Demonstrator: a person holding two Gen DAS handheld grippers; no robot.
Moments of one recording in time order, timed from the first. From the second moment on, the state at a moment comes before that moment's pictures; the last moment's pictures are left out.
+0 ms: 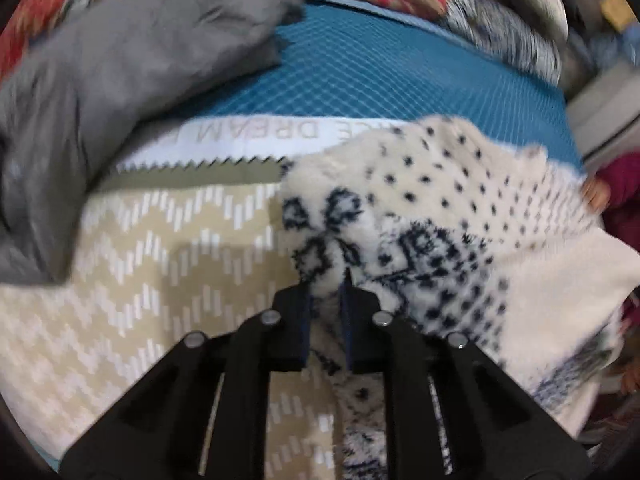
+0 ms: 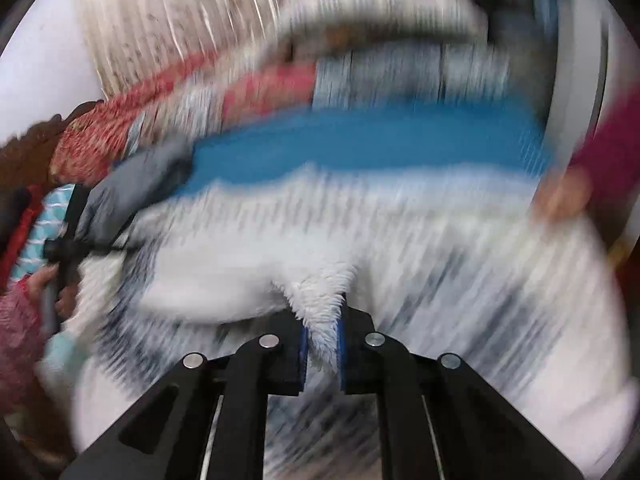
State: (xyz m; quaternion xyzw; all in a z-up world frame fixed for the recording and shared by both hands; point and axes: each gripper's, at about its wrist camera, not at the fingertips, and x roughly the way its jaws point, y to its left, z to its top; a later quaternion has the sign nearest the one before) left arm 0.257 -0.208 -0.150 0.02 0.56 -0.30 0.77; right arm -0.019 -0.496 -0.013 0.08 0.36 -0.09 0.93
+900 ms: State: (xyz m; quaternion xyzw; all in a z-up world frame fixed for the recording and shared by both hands) left arm 0.260 -0.204 -0.179 -0.05 0.53 -0.27 0.80; right arm -0.008 -0.584 -0.115 0.34 0.41 -0.17 0.83
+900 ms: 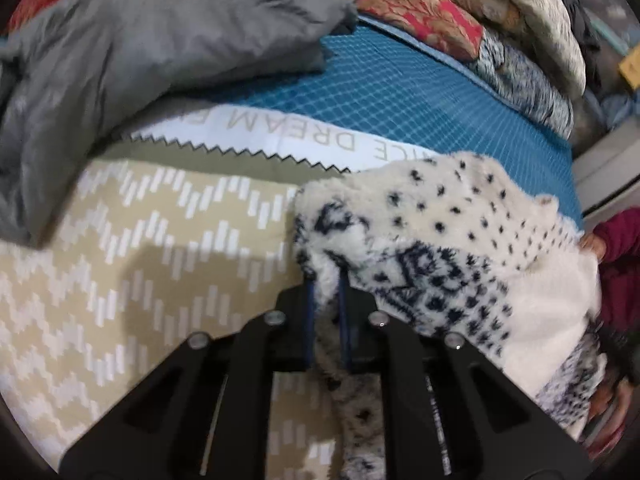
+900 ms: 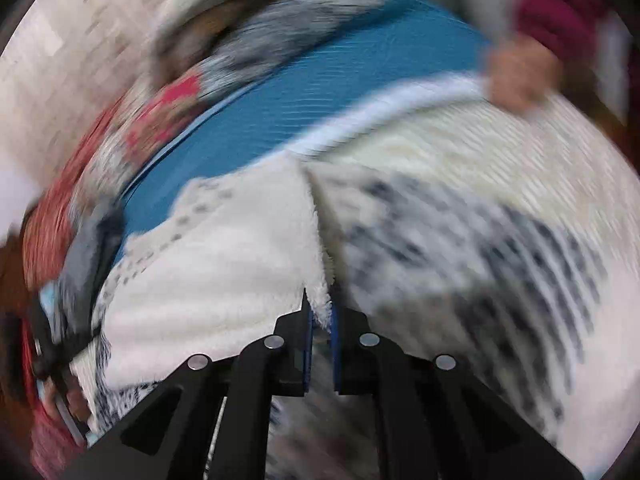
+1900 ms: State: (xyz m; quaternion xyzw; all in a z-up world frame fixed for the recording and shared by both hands) left arm 0.256 -0.278 -0.147 -0.01 0.56 -0.27 0.78; right arm -0.015 -0.569 -0.130 0.34 0.39 -0.17 0.84
